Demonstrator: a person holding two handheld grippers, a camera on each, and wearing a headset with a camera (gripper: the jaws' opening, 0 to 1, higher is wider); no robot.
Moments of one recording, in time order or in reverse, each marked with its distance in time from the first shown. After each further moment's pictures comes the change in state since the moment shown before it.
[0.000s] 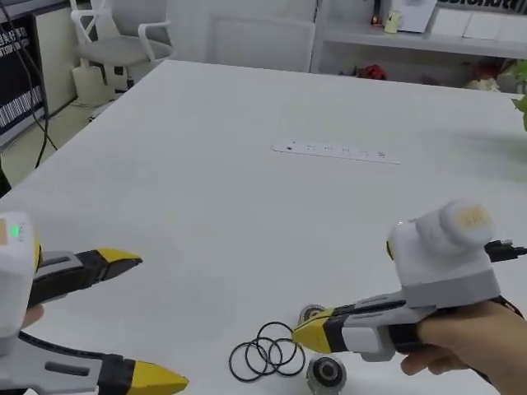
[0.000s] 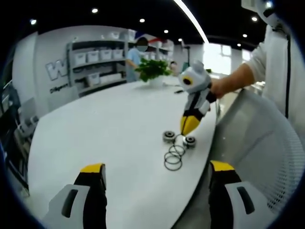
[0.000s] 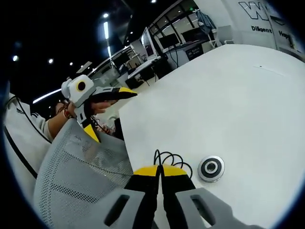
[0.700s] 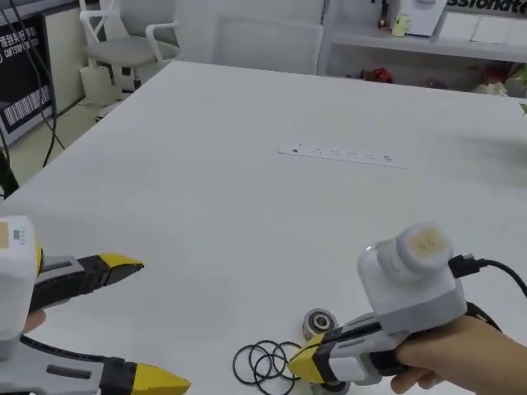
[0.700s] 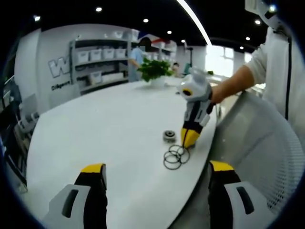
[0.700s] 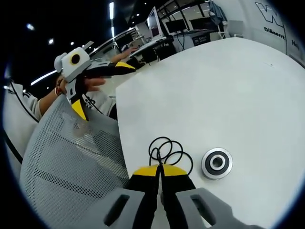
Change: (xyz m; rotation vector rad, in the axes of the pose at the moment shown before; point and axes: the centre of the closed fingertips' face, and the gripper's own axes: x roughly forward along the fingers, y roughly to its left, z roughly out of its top) left arm -0.001 0.000 -0.003 -0.028 -0.003 0.005; right arm 0.022 -0.009 -0.028 -0.091 0.156 -0.030
